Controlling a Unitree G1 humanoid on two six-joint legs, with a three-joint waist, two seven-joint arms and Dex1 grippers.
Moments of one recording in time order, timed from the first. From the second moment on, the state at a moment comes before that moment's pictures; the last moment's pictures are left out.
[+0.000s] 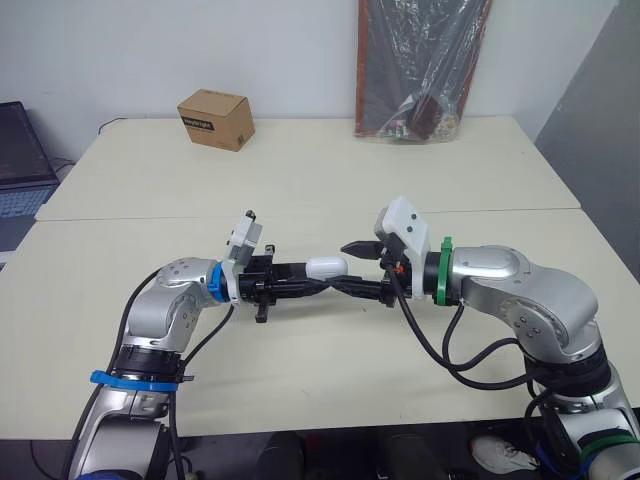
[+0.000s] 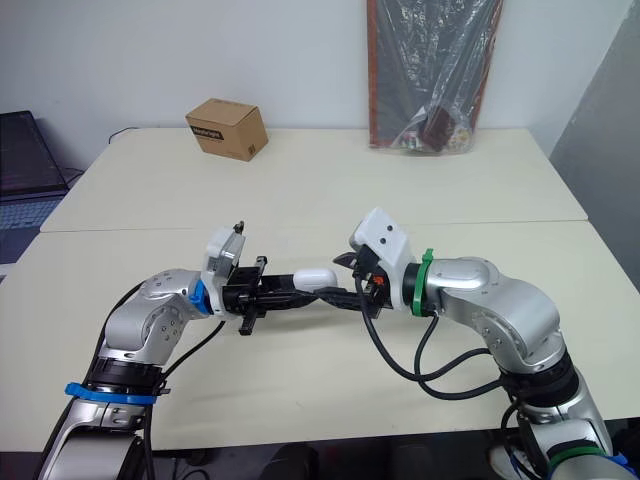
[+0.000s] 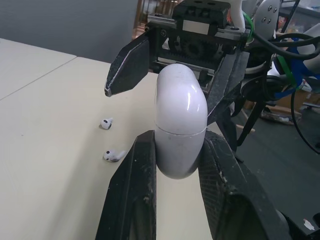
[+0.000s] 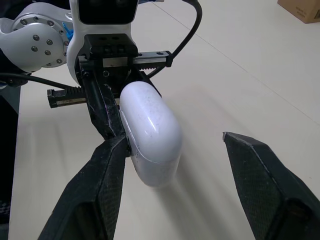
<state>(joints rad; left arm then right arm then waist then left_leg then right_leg) -0.50 0.54 -0.02 0.12 -0.59 0.41 -1.43 -0.64 -0.49 0.20 -0.52 0.61 1.05 0.58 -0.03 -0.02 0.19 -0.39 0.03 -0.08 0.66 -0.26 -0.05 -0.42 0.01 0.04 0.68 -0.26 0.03</state>
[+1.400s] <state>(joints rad) -0.51 0.57 0.04 0.19 -0.58 0.33 -1.43 -0.55 -0.77 0.38 -0.43 0.41 1.03 0.61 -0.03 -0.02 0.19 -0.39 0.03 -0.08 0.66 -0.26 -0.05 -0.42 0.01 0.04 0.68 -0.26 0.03</state>
